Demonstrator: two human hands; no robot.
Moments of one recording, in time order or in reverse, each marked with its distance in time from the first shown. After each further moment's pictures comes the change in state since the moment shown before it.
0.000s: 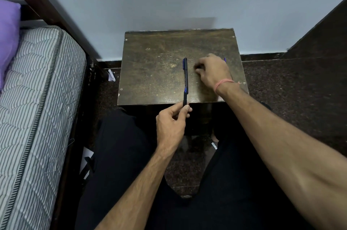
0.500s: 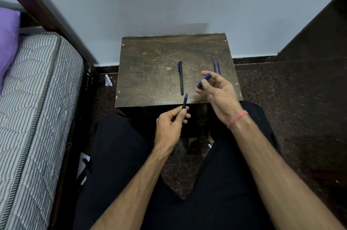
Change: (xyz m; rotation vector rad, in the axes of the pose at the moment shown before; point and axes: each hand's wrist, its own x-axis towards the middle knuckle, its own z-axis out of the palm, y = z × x) left_hand -0.006 0.000 -0.002 -0.008 -0.113 -0.049; right_hand -0.103 -0.003 -0.005 1.553 0.029 0.304
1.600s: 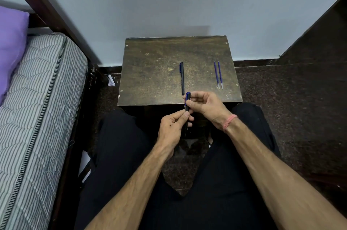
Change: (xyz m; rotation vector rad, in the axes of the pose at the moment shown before) left_hand -0.012 0.005 0.005 -0.233 -0.086 -0.120; right_hand -0.003 0.030 -0.007 -0.348 -0.320 0.081
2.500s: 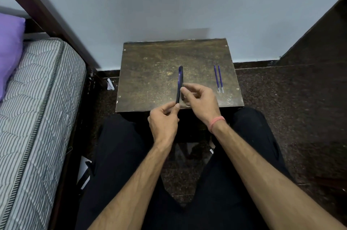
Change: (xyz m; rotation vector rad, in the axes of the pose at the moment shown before) left_hand 0.038 0.016 -0.004 0.220 0.408 0.085; right_hand 0.035 -0.002 0.024 -0.156 0.372 -0.120
